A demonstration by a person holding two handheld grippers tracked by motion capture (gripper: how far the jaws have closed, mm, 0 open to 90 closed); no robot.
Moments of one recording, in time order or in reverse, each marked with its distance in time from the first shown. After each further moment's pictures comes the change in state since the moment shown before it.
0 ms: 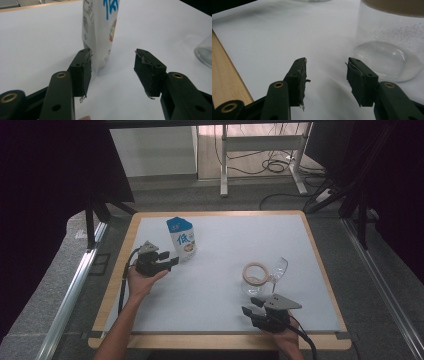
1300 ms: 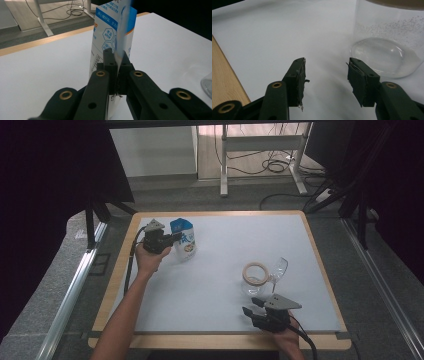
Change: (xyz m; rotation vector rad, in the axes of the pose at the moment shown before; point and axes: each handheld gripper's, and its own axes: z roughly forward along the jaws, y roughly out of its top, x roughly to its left) left arm 0.013 0.056 0.028 -0.092 -0.026 0.052; right arm -0.002 -0.003 0.001 0.008 -0.010 0.000
